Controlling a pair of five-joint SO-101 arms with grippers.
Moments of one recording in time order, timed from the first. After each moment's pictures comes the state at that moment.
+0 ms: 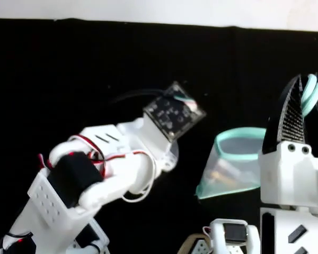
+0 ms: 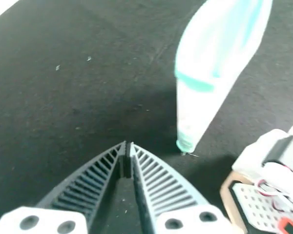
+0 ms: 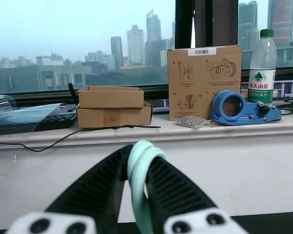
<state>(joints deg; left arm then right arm) 44.4 -37.5 -1.3 93.1 -2.5 -3.8 -60.4 -7.8 63.7 -2.5</state>
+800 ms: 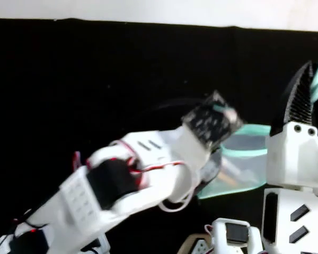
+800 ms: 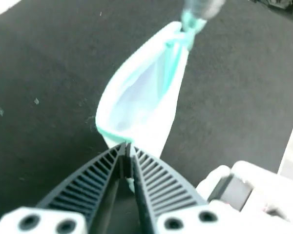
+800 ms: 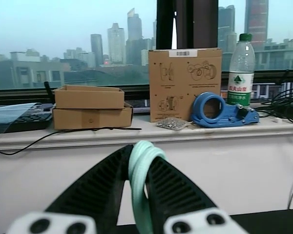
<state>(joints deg) 55.5 -30.1 -0.9 78.5 9.4 1.1 -57.5 -7.9 61.0 -0.9</state>
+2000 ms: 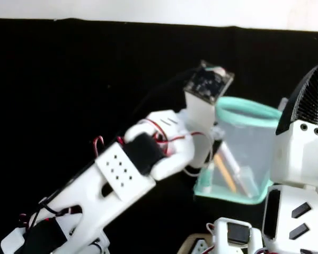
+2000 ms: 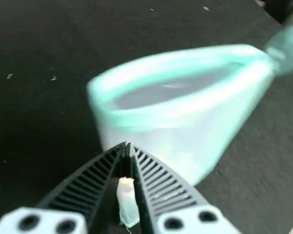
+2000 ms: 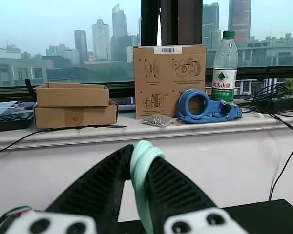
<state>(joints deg) 45.6 -21.6 6.8 62.6 19.7 4.4 -57.5 -7.9 61.7 -0.8</state>
